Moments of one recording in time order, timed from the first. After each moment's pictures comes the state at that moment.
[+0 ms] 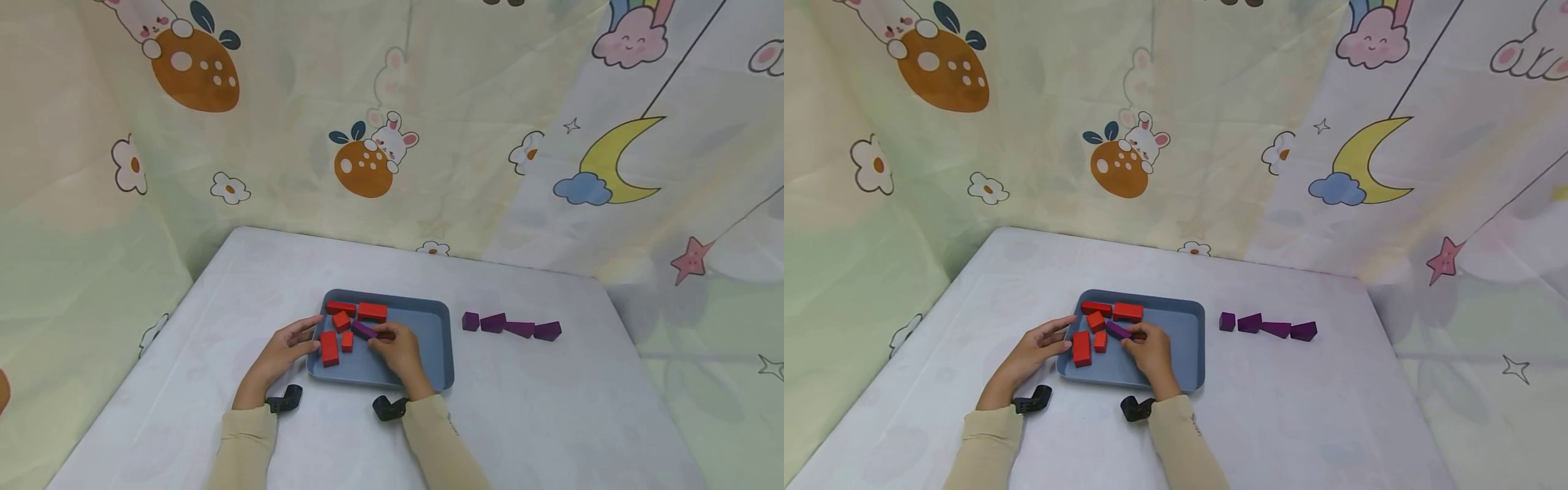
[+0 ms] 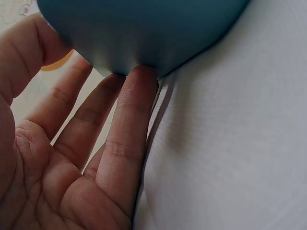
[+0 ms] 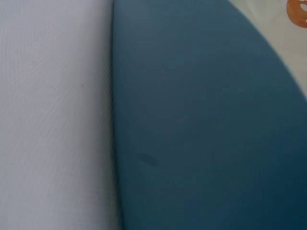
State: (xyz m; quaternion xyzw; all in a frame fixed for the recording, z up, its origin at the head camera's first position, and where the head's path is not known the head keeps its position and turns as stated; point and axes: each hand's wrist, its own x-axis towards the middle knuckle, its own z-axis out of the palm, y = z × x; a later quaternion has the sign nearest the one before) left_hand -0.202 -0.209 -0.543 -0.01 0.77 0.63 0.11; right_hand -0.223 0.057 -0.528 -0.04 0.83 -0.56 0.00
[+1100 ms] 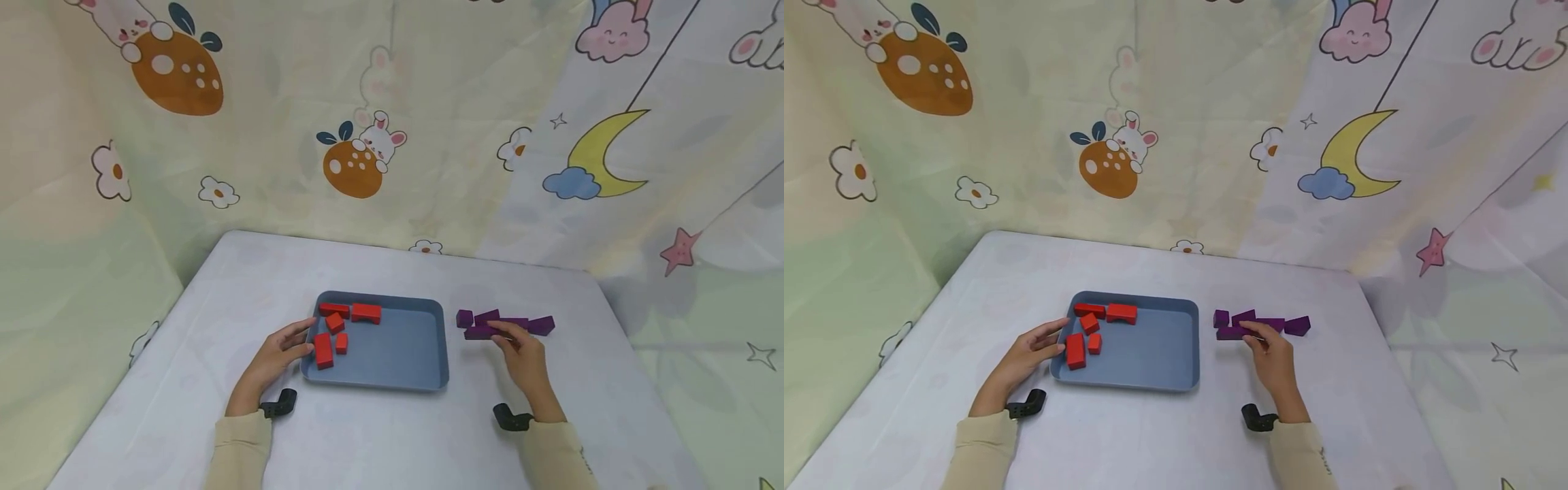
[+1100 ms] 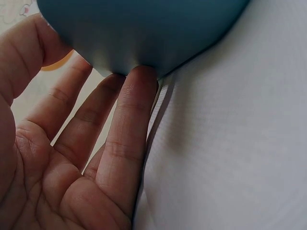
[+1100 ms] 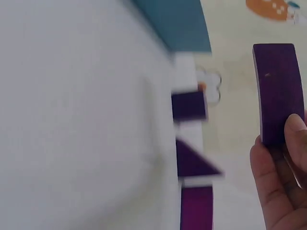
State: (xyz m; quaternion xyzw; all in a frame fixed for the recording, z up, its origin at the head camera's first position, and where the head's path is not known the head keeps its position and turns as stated) left_hand -0.200 -0.209 -0.539 0.00 0.77 0.63 0.12; right_hand -0.199 0.272 -0.499 -0.10 0.87 -0.43 -0.20
